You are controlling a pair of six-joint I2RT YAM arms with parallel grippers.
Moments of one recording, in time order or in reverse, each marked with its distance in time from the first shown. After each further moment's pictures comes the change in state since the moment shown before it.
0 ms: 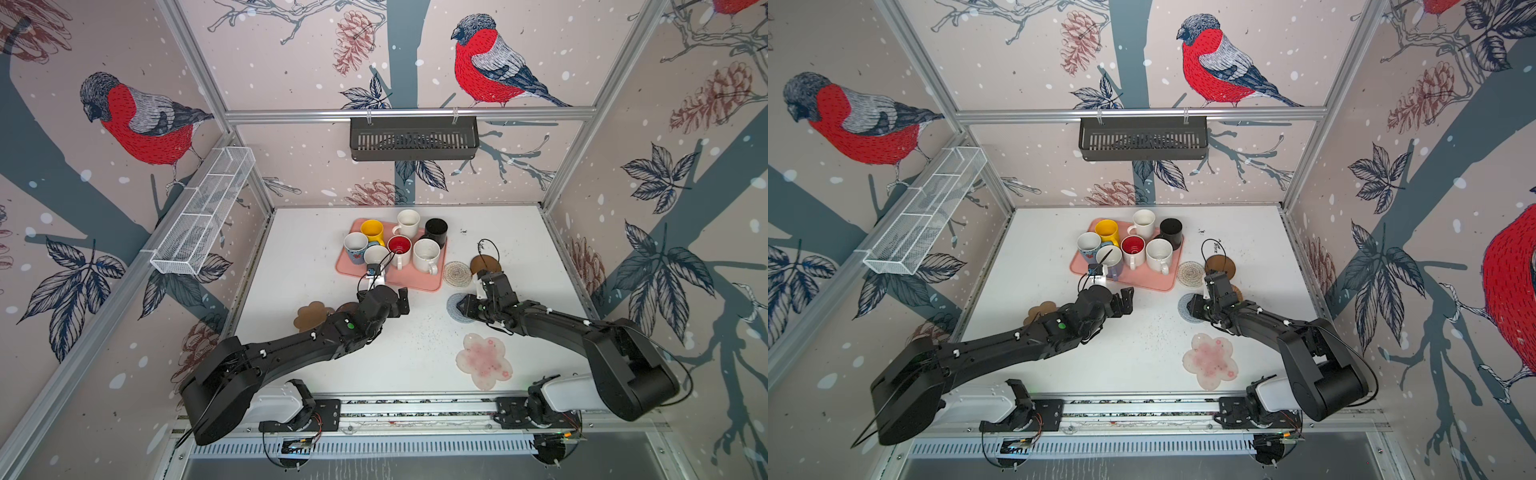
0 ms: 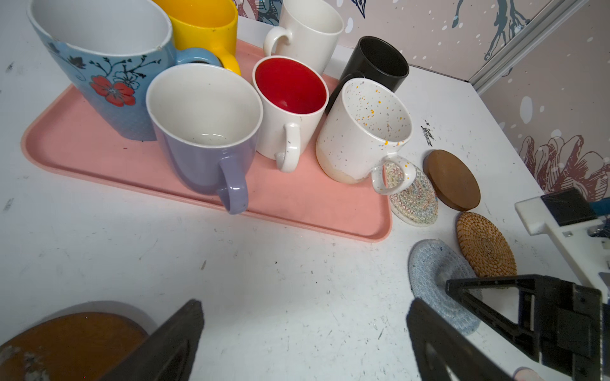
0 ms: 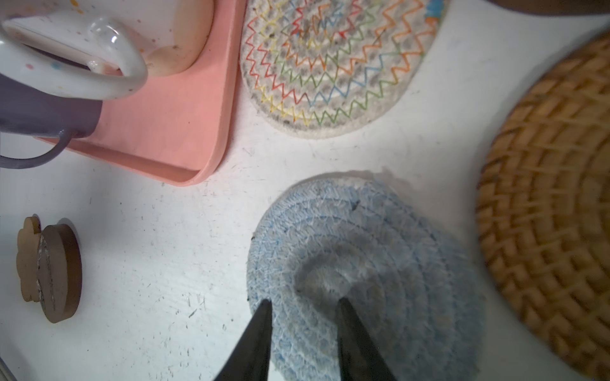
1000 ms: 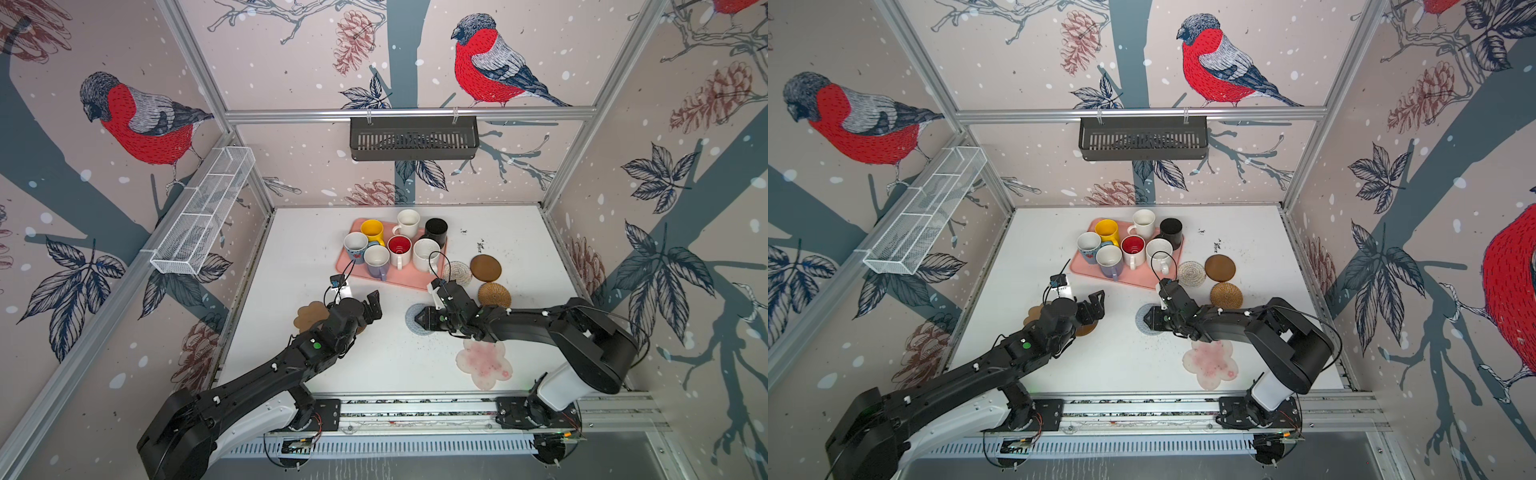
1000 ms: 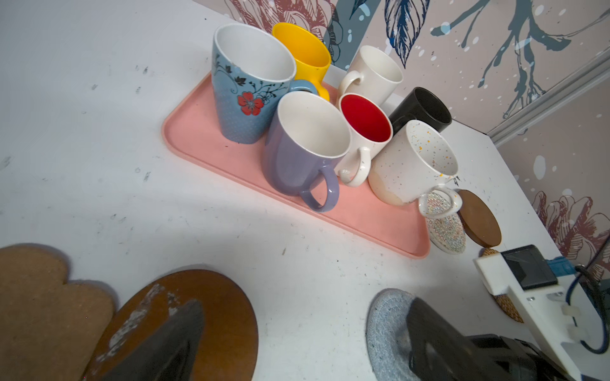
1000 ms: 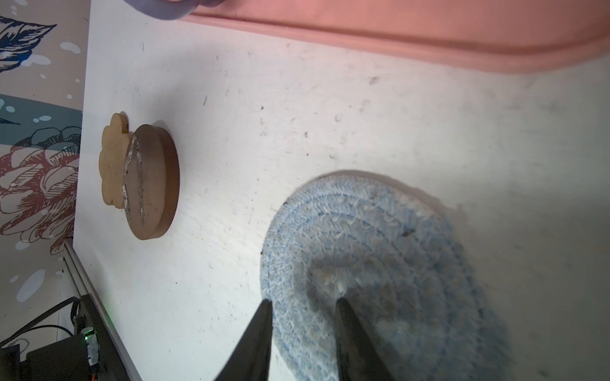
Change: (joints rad) left arm 0.130 -0.353 -0.230 -0.067 -0.013 -0.049; right arm 0.391 0.205 0.120 0.174 -0.003 0.160
